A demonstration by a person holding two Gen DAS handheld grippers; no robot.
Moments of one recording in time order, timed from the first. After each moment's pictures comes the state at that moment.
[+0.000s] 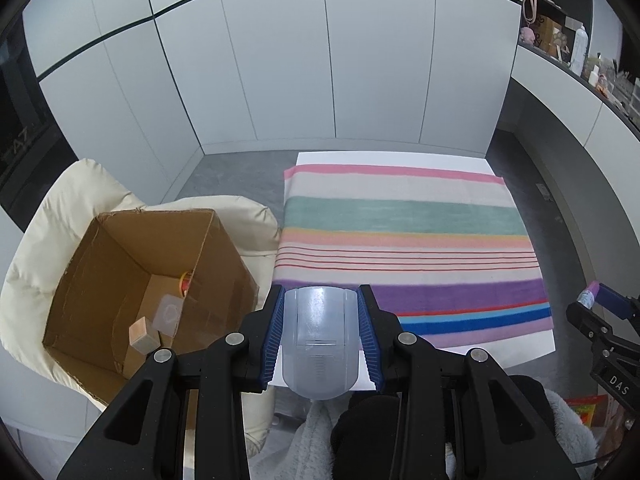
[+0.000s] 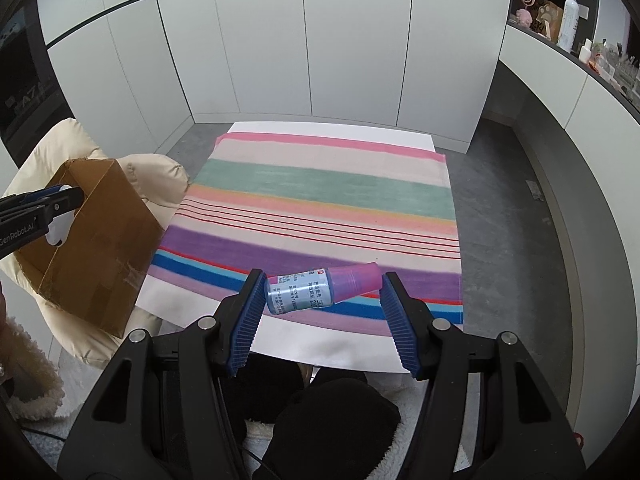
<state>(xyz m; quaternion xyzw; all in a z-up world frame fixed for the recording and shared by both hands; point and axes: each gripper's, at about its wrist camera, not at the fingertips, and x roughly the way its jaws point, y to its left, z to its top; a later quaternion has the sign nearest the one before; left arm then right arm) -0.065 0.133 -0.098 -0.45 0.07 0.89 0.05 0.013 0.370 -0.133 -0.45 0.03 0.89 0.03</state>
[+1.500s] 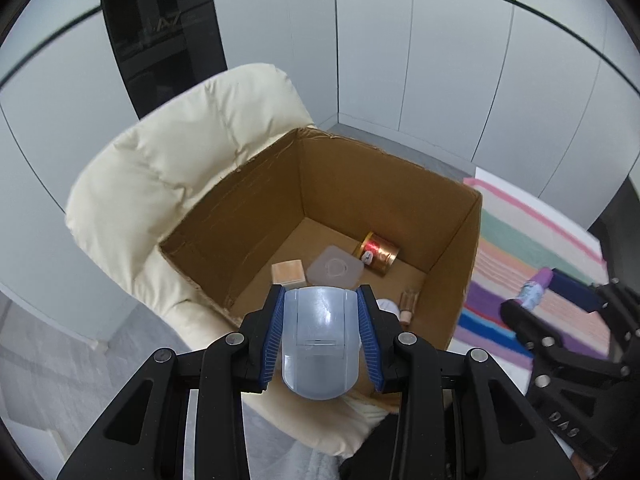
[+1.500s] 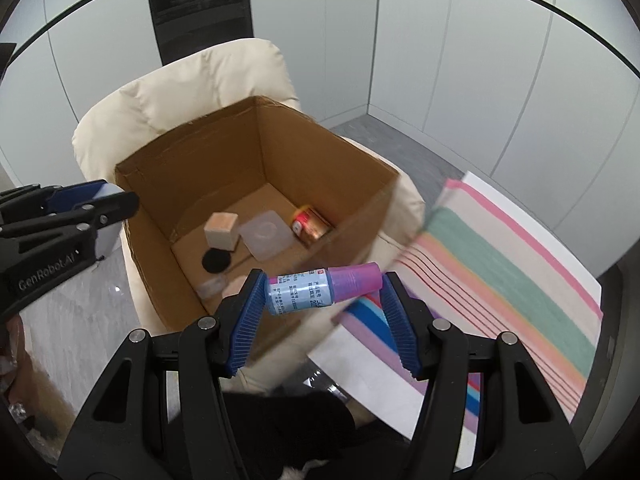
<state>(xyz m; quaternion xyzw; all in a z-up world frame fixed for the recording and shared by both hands) -0.042 -0.121 -0.116 -0.45 -0.06 0.88 -0.15 -0.064 0.039 -0.160 -0.42 -0.12 0.86 -0.25</state>
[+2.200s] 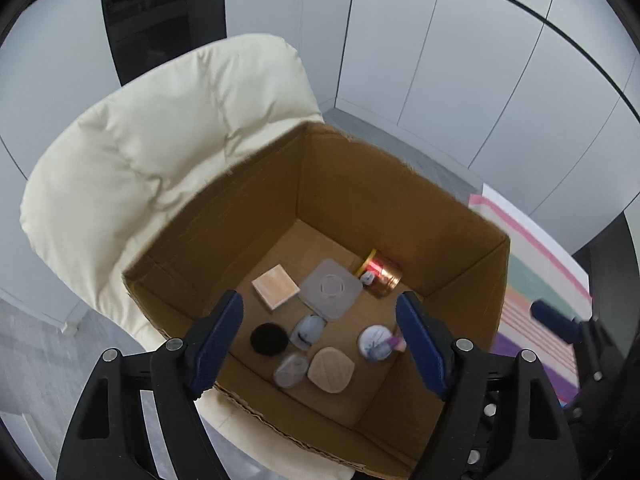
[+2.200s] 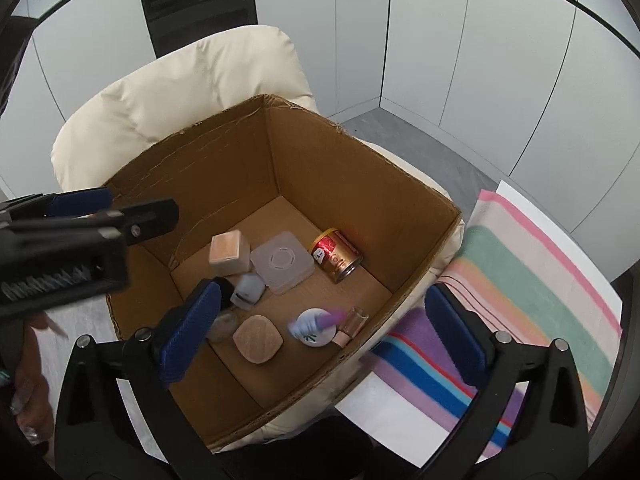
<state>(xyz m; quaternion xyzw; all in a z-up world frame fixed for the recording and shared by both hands) -0.102 -0.181 -0.131 -0.47 -0.12 0.86 -0.14 -0.120 -0.012 -0.191 -0.45 -0.11 0.85 -0.25</state>
